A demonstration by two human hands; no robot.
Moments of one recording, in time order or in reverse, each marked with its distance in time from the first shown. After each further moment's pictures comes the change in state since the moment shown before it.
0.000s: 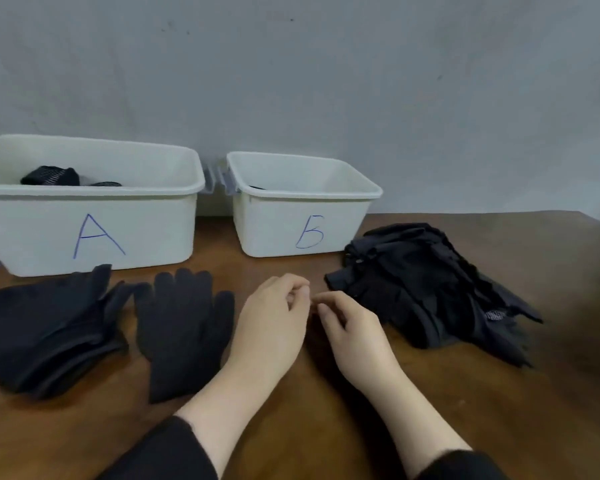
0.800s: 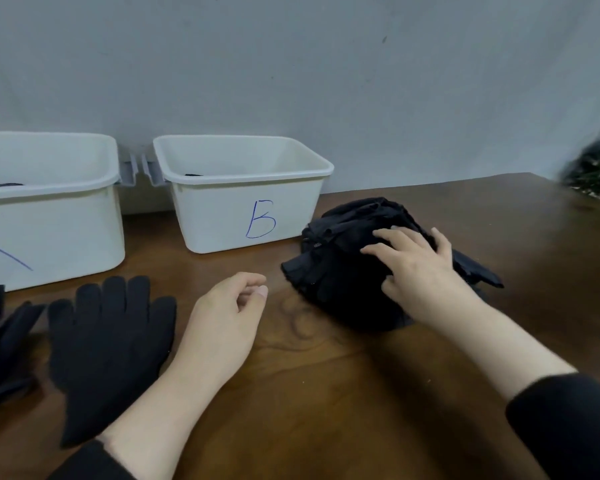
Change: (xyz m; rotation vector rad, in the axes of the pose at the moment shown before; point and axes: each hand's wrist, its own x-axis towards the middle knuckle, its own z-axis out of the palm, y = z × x) left_hand 0.014 -0.012 0.023 0.003 -0.100 0.003; right_hand 0.031 0.066 -0.133 -0.923 0.050 -0.111
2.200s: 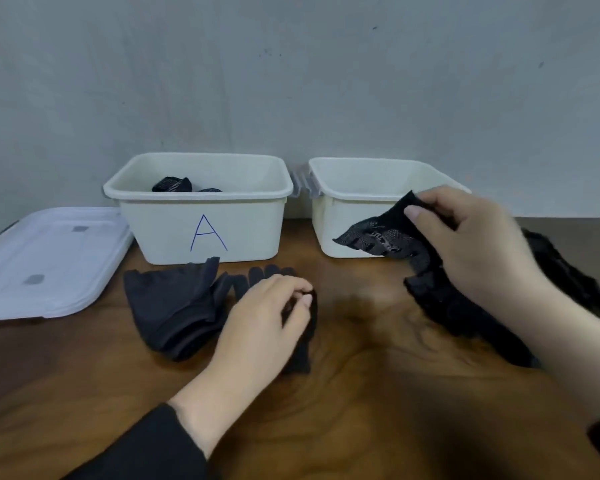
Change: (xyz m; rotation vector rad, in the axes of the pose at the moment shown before) left_hand -0.063 -0.031 -0.111 0.290 0.228 0.211; right_hand 0.035 -0.148 -0.089 0.871 0.227 -0.057
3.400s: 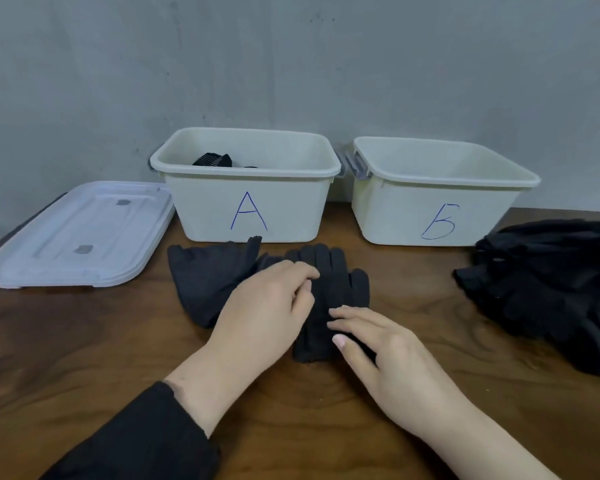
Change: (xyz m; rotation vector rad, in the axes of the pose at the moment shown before) left_hand -0.007 -0.039 -0.030 0.167 0.009 0.008; right_hand -0.107 0.002 0.125 -0.083 -0.511 -0.138
